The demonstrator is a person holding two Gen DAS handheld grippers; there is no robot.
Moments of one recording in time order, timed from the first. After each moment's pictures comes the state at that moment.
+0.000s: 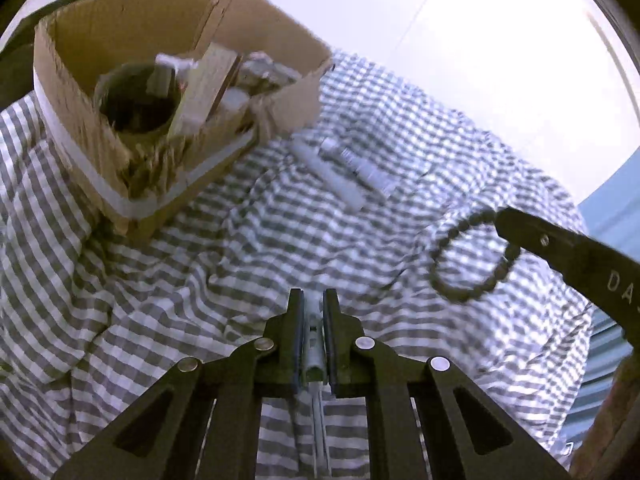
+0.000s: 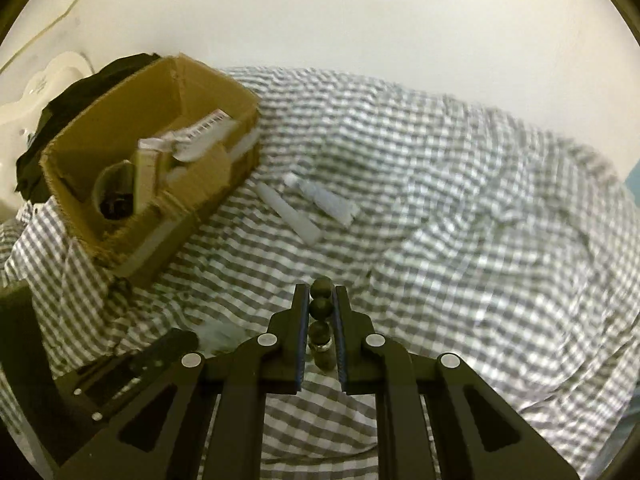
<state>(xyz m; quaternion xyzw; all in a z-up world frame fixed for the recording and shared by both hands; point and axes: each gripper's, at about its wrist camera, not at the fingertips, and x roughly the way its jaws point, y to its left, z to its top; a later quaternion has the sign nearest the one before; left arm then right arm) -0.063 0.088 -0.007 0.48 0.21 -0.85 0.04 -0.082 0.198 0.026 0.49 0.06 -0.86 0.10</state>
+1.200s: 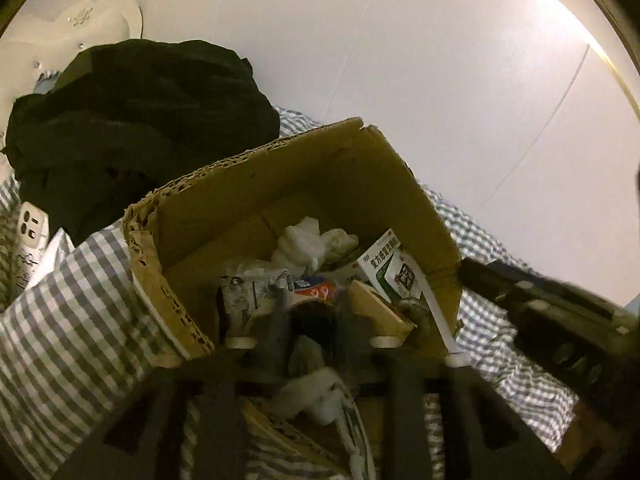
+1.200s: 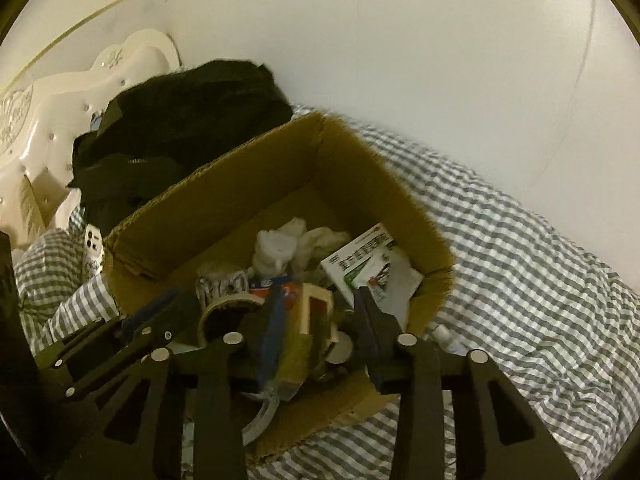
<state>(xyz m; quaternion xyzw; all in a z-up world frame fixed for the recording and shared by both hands) -0.134 -0.103 0.061 0.39 0.22 -0.88 0.15 -0.191 0.009 0.064 0.45 0.10 -0.85 0.25</state>
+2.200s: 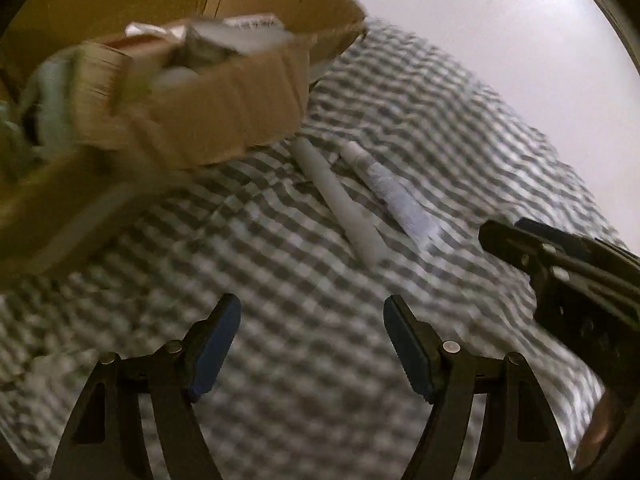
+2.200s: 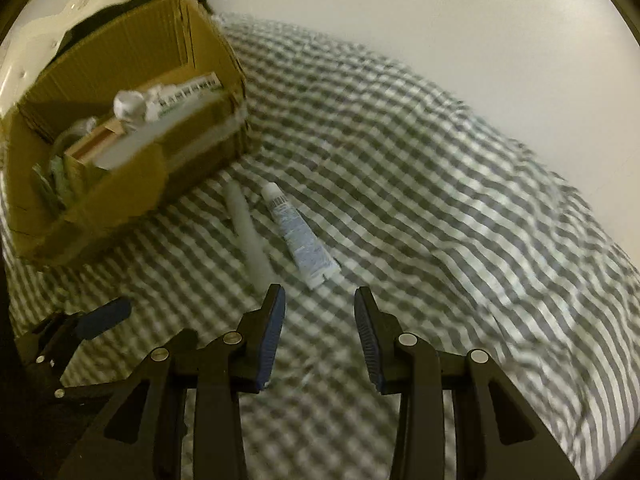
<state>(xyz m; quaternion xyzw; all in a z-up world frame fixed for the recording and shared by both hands) -0.186 0.105 -0.076 0.52 0.24 -0.81 0.16 -0.214 0.207 -0.047 0.52 0.19 -0.80 0.23</state>
